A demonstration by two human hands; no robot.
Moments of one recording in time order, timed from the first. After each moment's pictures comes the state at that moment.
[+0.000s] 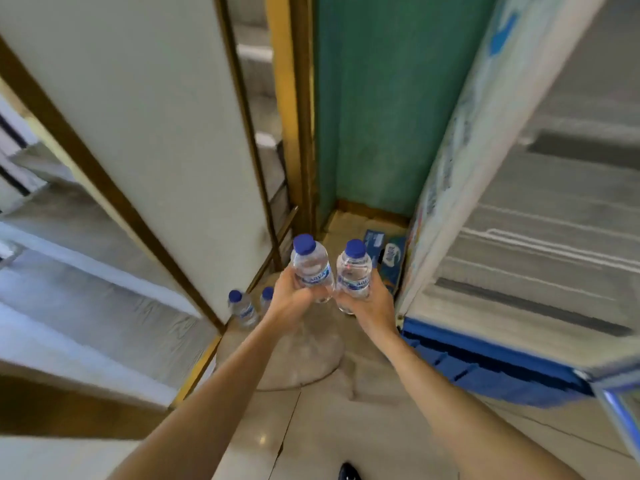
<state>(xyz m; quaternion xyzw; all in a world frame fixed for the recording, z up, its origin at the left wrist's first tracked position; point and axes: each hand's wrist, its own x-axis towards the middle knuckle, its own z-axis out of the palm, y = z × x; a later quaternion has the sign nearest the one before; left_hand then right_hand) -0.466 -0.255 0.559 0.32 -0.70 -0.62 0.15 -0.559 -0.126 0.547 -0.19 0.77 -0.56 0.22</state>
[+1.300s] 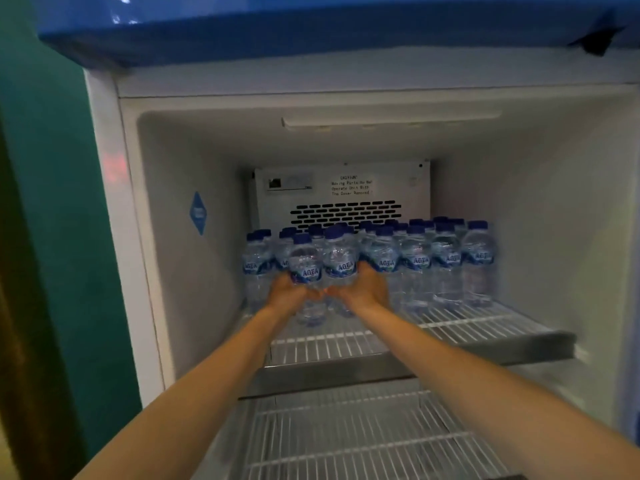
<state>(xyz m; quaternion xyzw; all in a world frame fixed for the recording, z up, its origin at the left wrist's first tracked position) -1.016 -0.076 0.990 0.06 -0.78 -0.58 0.21 -1.056 0.053 0.988 -0.12 0.83 -0.52 -0.13</state>
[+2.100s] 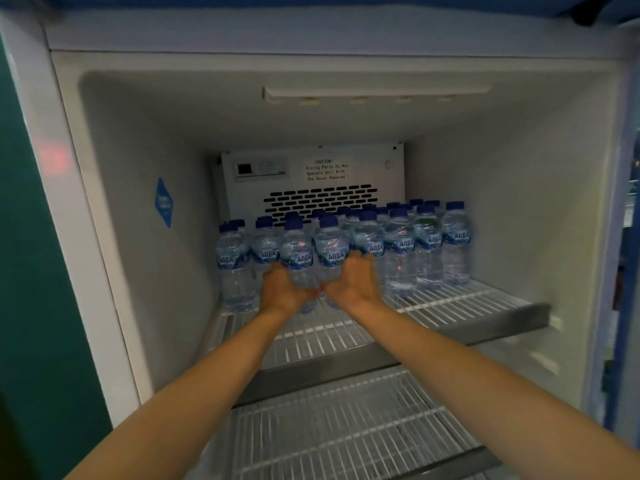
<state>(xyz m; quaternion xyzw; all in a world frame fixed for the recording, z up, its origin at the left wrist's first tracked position) -1.049 -0.075 0.973 0.05 -0.86 -0.45 0.24 -1.070 0.048 0.977 -0.08 0.90 -0.38 -0.21</state>
